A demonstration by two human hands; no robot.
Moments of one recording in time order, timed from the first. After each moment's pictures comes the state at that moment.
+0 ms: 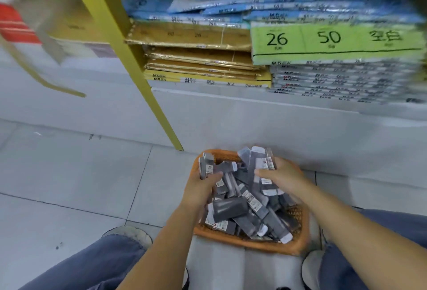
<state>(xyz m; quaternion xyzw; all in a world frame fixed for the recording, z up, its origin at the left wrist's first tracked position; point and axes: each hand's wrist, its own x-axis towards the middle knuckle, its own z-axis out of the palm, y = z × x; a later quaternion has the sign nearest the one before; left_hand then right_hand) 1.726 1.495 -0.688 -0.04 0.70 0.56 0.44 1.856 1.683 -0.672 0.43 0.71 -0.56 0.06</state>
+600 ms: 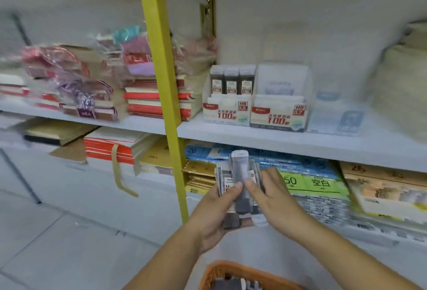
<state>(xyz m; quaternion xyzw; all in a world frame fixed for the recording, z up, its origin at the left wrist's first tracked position) 1.718 1.522 -0.426 0.19 0.51 0.72 0.43 1.811 1.649 -0.404 0.18 0.88 -0.40 -0.19</state>
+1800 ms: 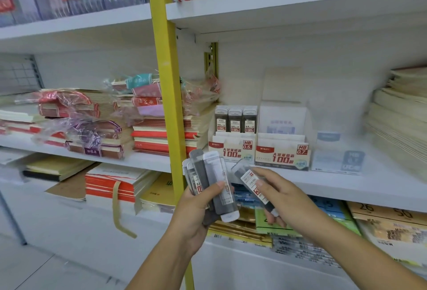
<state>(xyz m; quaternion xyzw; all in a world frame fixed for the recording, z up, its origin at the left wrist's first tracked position) 1.668 1.514 -0.363 0.21 0.50 0.79 0.29 1.798 1.660 -0.328 0.14 0.81 -0.53 -0.18</state>
